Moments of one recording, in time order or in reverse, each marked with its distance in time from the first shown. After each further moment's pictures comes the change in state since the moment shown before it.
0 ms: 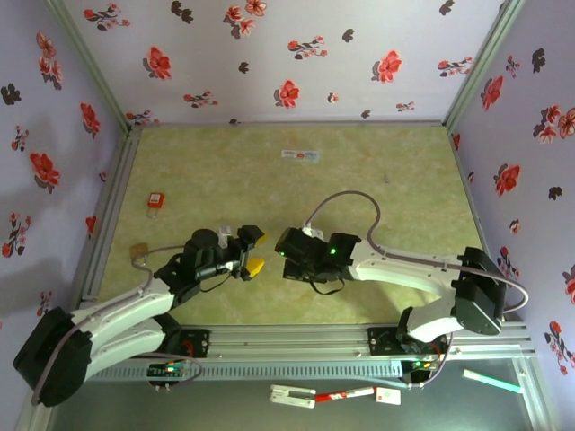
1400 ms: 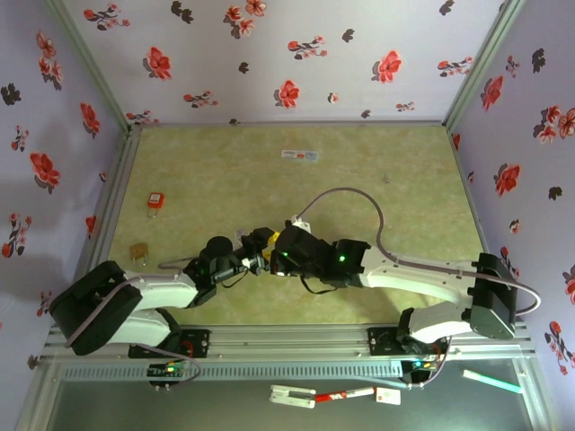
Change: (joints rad) left arm -0.098 0.338 -0.057 0.583 -0.125 -0.307; right arm 0.055 -0.087 -0.038 0.260 0.022 -0.075
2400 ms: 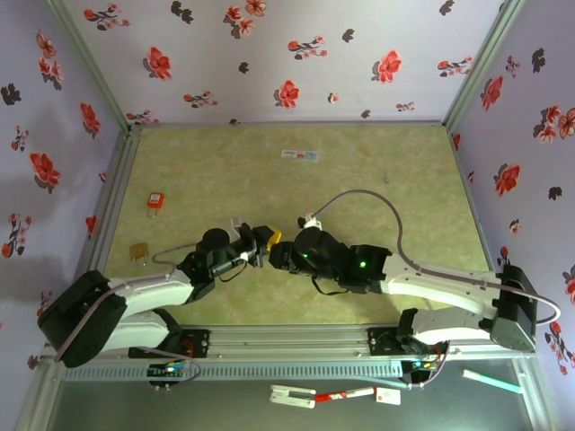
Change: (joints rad) left arm 0.047 -0.117 0.090 -0.172 -0.004 0.230; right arm -0.032 -0.162 -0.114 0.122 0.000 -0.006
